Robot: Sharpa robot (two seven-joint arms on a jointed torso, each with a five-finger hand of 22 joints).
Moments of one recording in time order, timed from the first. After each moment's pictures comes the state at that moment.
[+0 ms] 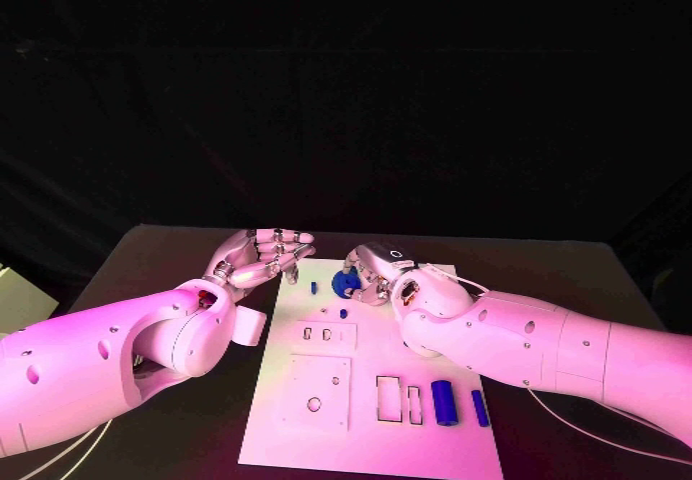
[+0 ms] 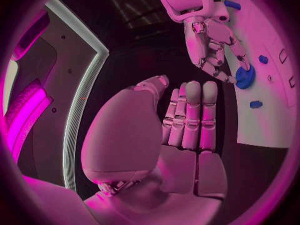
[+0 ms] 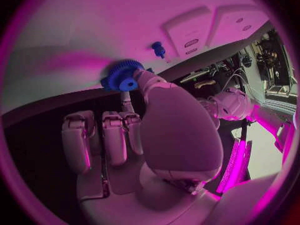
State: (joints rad) left arm 1.18 -0.93 -0.02 1.63 -0.12 -0.35 0.45; left_hand 1.50 -0.24 0.40 0.26 0.25 0.92 0.19 0.23 0.27 1.17 0.12 0.09 0.11 1.13 0.05 0.97 0.75 0.18 0.92 0.15 1.13 0.76; right arm 1.22 -0.42 -0.13 1.22 -1.54 -0.51 -0.26; right_hand 1.45 -0.23 0.38 0.25 0.24 0.98 0.14 0.21 0.41 1.47 0.05 1.57 1.31 1.47 -0.02 1.57 1.31 0.01 1.47 0.09 1.57 1.31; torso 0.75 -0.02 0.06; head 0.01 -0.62
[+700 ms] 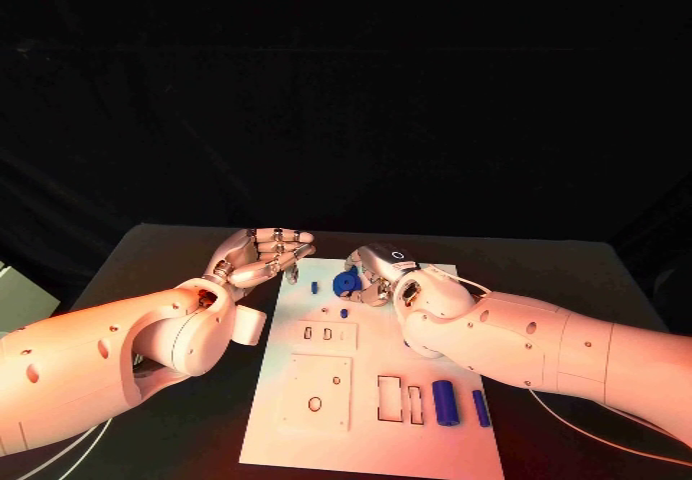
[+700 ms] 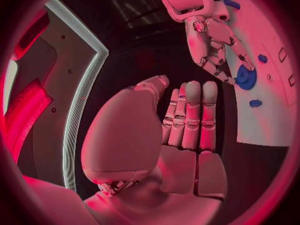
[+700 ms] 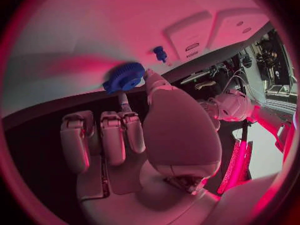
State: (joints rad) left arm 1.18 -0.93 -0.02 1.63 -0.12 -0.35 0.45; left_hand 1.50 -0.24 0.40 0.26 0.25 0.92 0.19 0.23 0.27 1.17 0.12 0.08 0.12 1.13 0.05 0.97 0.75 0.18 0.92 0.15 1.13 0.76; right arm 1.22 -0.42 -0.13 1.21 -1.54 -0.50 -0.26; right_hand 1.36 -0.22 0.15 0.29 0.18 0.87 0.18 0.09 0.37 1.47 0.09 1.54 1.31 1.46 0.01 1.57 1.31 0.01 1.47 0.11 1.57 1.31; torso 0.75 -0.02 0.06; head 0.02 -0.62
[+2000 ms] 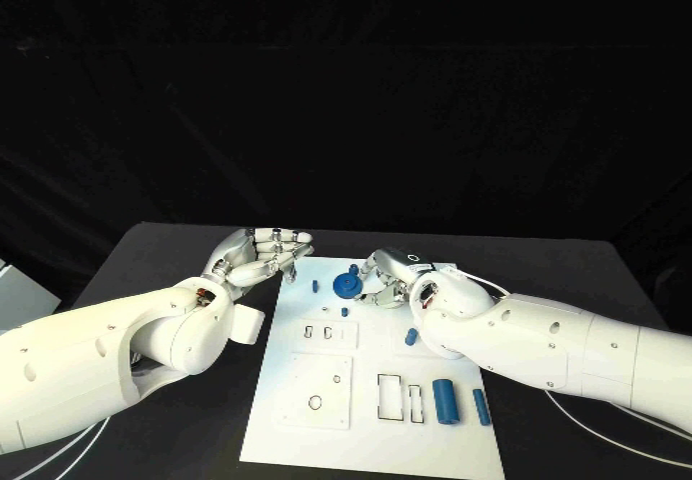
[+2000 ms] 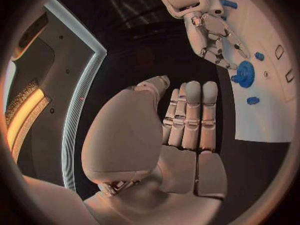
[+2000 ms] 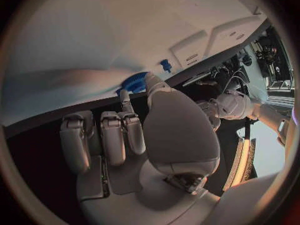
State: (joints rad) left arm 1.18 -0.94 -0.02 1.63 -0.13 -0.36 0.43; left_hand 1.51 -0.23 0.42 0.25 0.25 0.91 0.19 0.23 0.28 1.17 0.12 0.08 0.12 1.13 0.05 0.97 0.75 0.18 0.92 0.15 1.14 0.76; right arm 1.22 -0.49 -0.13 1.25 -1.50 -0.45 -0.25; right_hand 1.33 -0.18 0.14 0.29 0.20 0.97 0.15 0.14 0.38 1.47 0.08 1.56 1.31 1.46 0.01 1.57 1.31 0.01 1.47 0.11 1.57 1.31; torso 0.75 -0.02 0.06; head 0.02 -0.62
